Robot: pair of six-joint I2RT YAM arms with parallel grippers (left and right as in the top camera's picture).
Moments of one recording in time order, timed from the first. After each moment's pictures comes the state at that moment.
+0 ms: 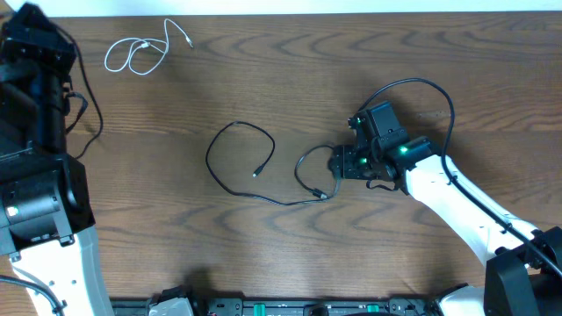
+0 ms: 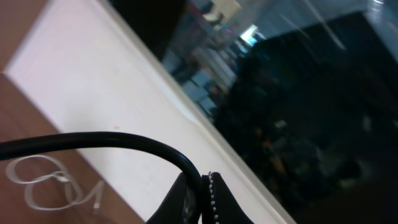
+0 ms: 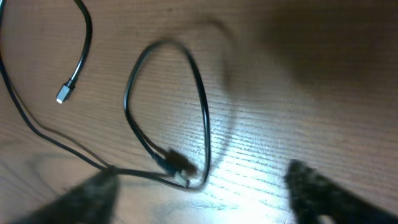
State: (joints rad) left arm 0.28 1.16 1.55 -0.39 0.08 -0.85; right arm 0.45 1.56 0.98 -0.56 -0.22 0.47
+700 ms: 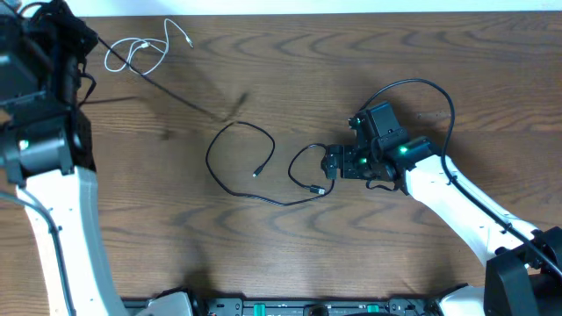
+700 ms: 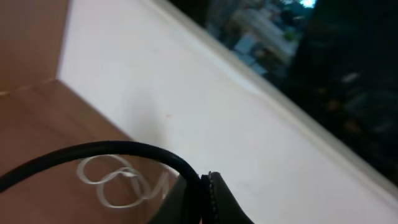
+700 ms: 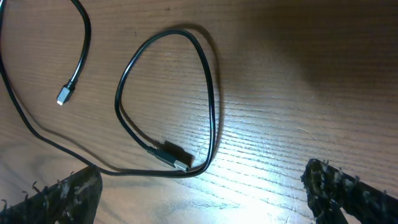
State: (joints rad) left arm 0.28 1.37 1.55 -0.38 0.03 -0.57; right arm 0.45 1.56 0.98 -0.56 -0.22 0.49
